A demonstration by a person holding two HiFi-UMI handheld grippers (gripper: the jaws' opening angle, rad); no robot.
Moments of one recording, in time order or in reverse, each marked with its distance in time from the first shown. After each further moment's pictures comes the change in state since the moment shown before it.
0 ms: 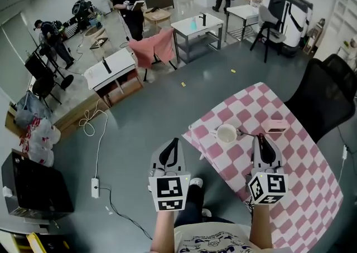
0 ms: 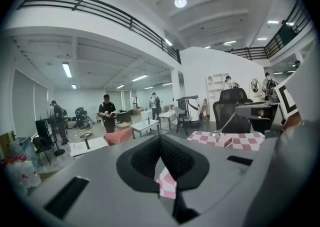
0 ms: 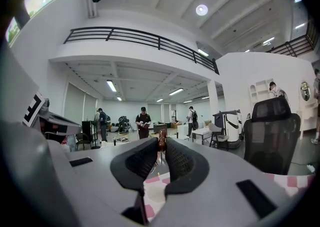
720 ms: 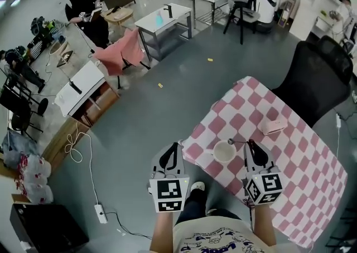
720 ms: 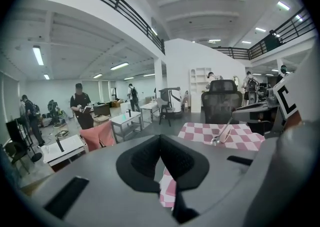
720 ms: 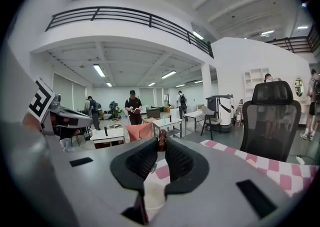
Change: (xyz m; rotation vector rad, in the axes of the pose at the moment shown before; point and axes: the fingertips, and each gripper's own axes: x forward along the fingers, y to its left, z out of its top) left arm 0.197 0.022 -0.017 0.060 0.104 -0.253; right arm 0.140 -0.027 -0.067 0.044 0.199 -0.090
